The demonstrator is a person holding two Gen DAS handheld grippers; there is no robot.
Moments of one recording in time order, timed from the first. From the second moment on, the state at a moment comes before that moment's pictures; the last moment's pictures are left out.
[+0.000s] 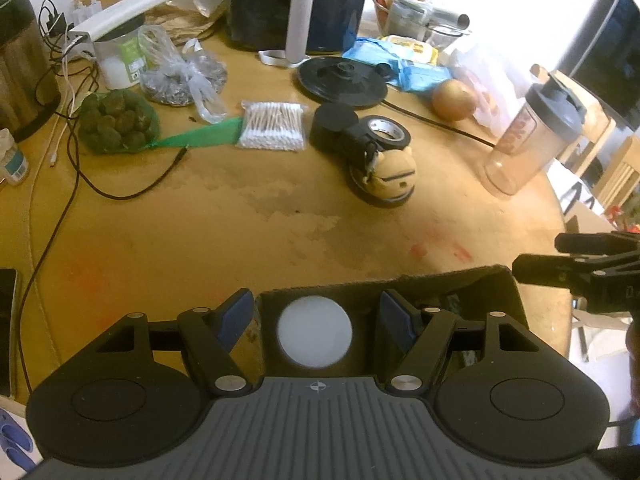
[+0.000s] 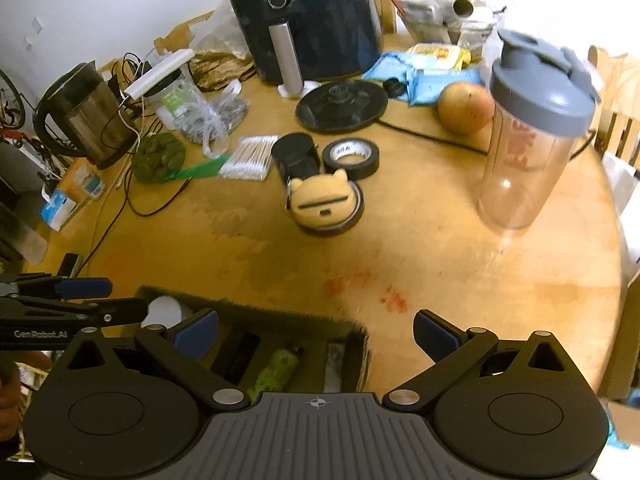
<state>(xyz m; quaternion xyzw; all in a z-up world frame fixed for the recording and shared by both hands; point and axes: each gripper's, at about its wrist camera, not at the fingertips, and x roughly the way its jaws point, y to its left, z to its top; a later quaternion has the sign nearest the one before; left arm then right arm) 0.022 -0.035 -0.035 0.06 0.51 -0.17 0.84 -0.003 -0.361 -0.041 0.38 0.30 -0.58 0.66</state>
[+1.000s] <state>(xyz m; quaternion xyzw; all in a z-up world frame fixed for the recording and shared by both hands) 0.042 -0.005 -0.037 0.04 0.52 -0.14 0.84 0.015 -0.442 -0.057 0.34 0.32 -0.59 0.66</state>
